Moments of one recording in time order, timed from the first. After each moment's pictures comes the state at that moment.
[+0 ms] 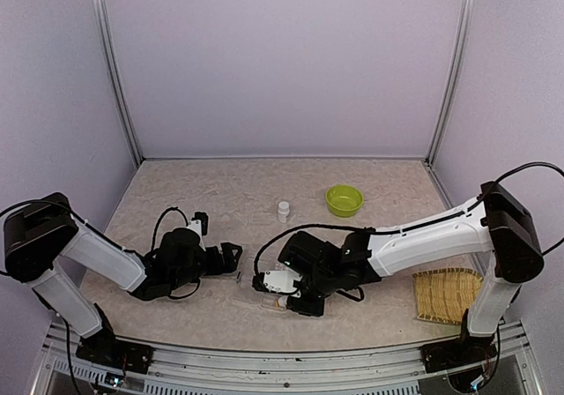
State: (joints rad) left arm -0.82 1.59 0.39 0.68 -0.27 -0.65; right arm 1.22 1.81 1.14 -0.41 0.04 -0.29
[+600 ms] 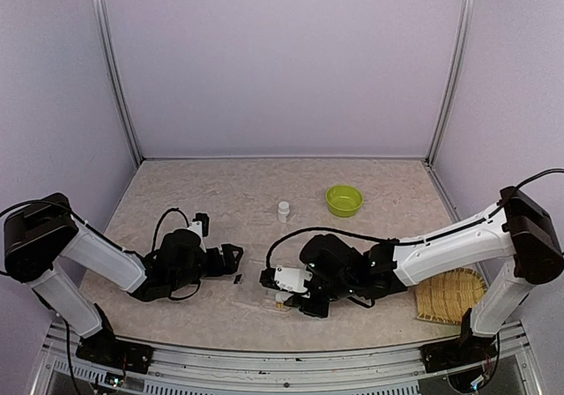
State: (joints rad) left arm -0.83 1.59 0.39 0.68 -0.27 -0.65; right arm 1.22 1.67 0.91 -0.09 0.02 -0.29
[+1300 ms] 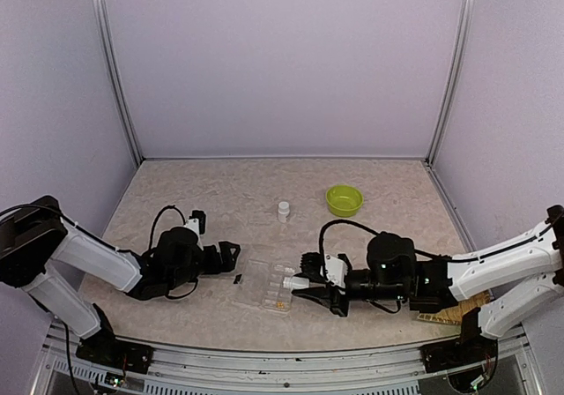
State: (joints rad) left arm -0.83 1.53 0.39 0.63 -0.30 -0.65; right arm 1.22 1.33 0.55 0.42 -0.09 -0.25
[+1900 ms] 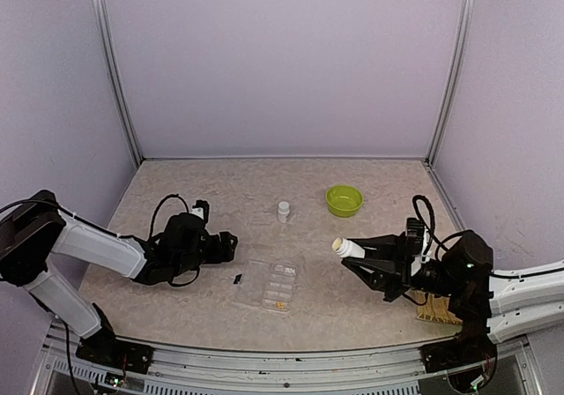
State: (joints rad) left arm -0.78 1.53 0.52 0.43 -0.32 -0.60; right arm 1.11 0.90 0.25 0.92 -0.25 -0.05
